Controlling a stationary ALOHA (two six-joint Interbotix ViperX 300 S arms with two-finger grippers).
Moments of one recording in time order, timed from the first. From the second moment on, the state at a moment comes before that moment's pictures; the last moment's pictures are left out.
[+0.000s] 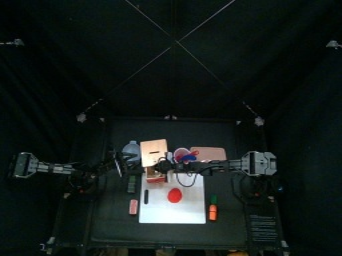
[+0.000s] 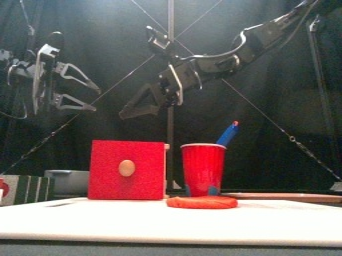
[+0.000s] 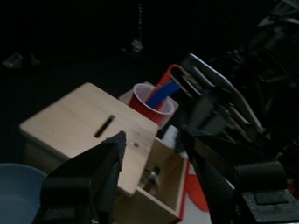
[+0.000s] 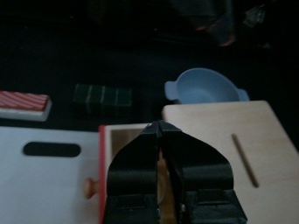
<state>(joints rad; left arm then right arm) 0.12 -0.64 1.31 -0.57 -0.65 0.01 -0.14 0.17 0.40 -0.24 -0.19 0.01</state>
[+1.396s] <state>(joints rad) 0.23 -0.64 1.32 -0.43 -0.71 0.01 -0.14 0.26 0.36 -0.18 0.03 0.00</state>
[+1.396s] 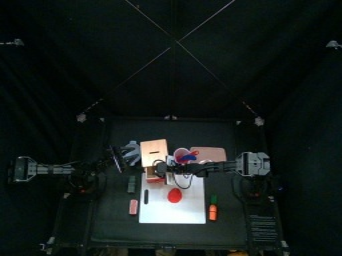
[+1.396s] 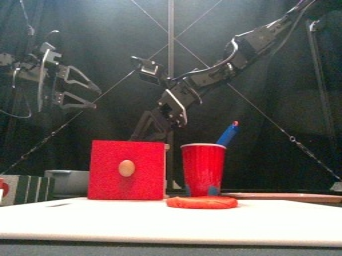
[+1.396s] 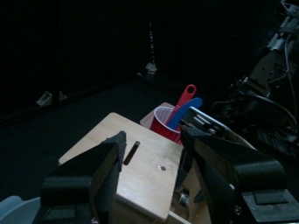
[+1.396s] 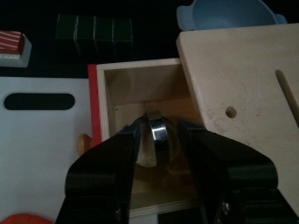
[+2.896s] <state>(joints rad) 0.33 -0.66 1.30 -0.46 -0.71 0.02 0.01 -0.33 0.79 -0.34 0.15 0.02</state>
